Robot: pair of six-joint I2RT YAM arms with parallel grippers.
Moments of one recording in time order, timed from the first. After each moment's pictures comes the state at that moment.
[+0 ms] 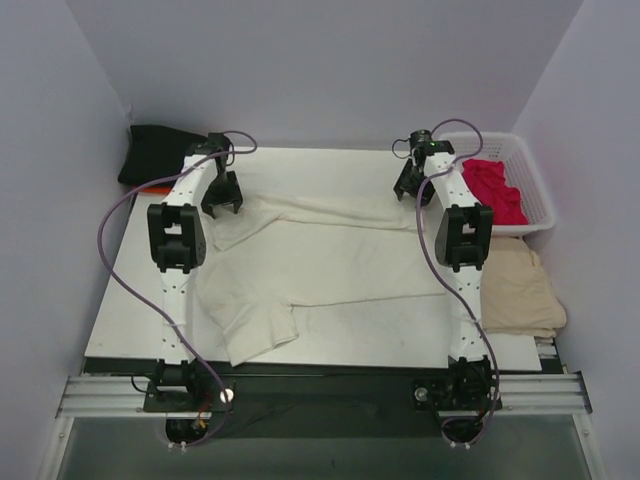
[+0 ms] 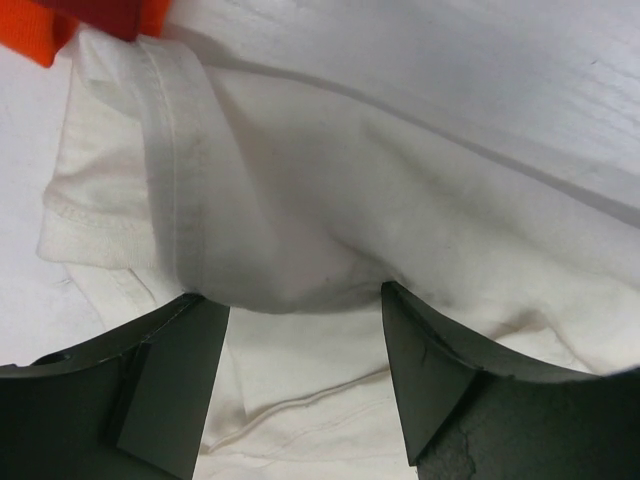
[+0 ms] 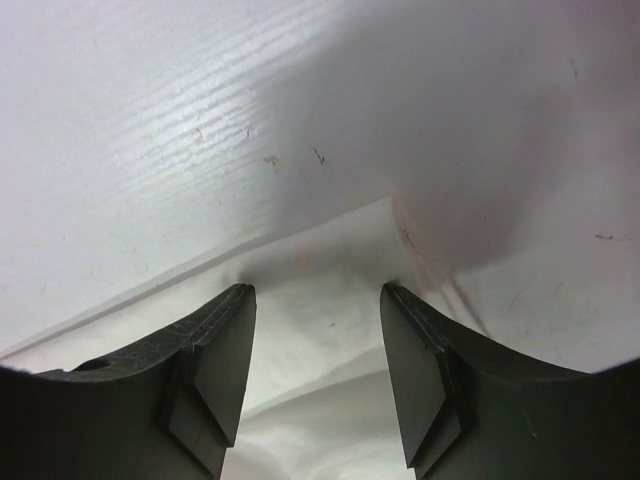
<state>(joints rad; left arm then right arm) -0.09 2.51 2.30 -1.11 -0.18 -0.41 0.10 2.57 2.39 -1.05 0.15 0.55</state>
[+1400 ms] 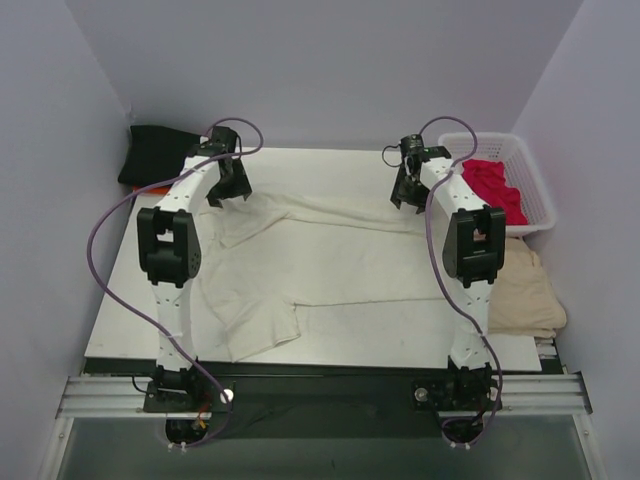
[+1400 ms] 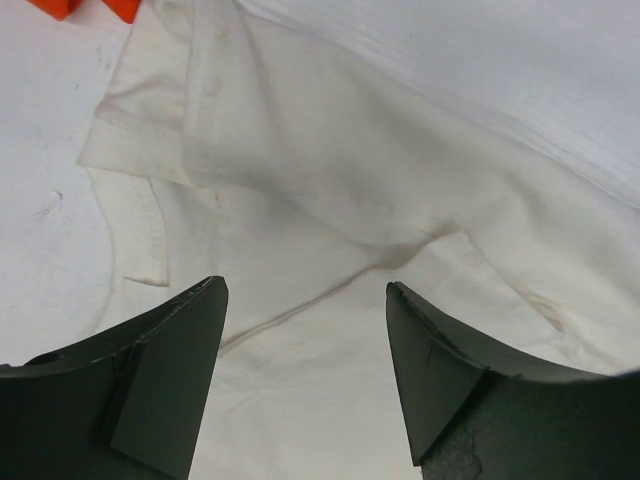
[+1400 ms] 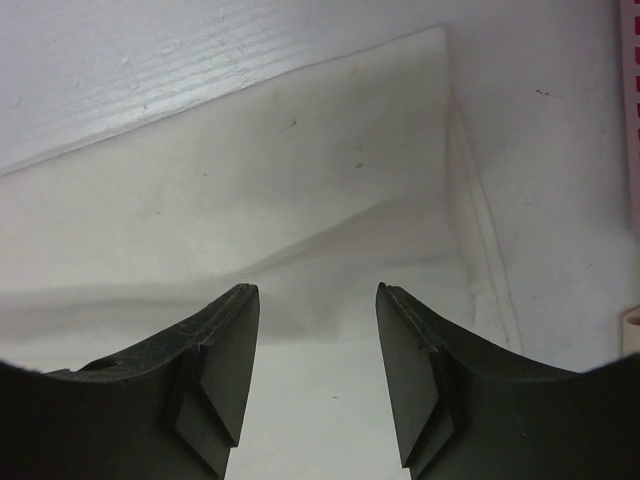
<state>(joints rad) -0.16 2.24 2.00 -0.89 -0.21 -0.50 0.18 2.24 1.95 -0.91 0.24 0.45</state>
